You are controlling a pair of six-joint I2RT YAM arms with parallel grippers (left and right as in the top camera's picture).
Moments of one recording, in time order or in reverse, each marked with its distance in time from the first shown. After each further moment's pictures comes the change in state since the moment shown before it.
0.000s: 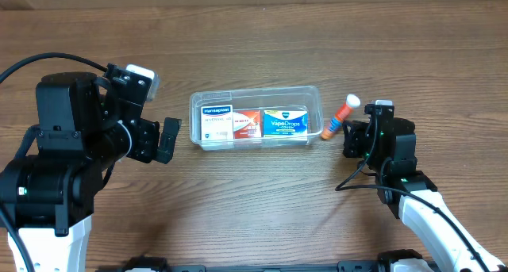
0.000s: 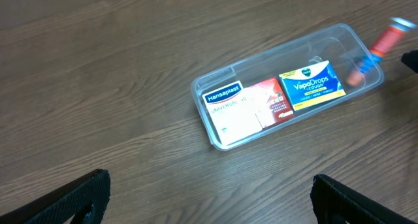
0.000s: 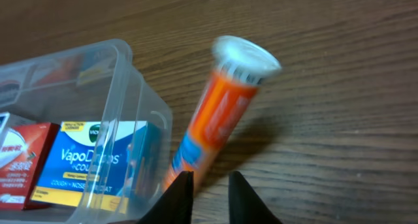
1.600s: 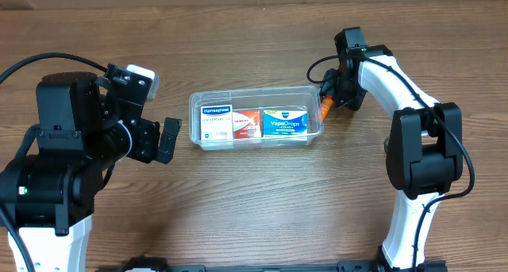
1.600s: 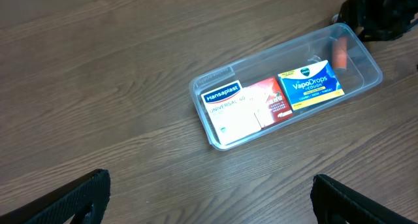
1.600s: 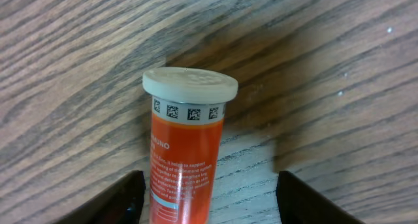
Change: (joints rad) left arm 0.000 0.002 -0.002 0.000 0.003 0.000; right arm 0.054 0.941 1.159 -0.968 0.158 0.319
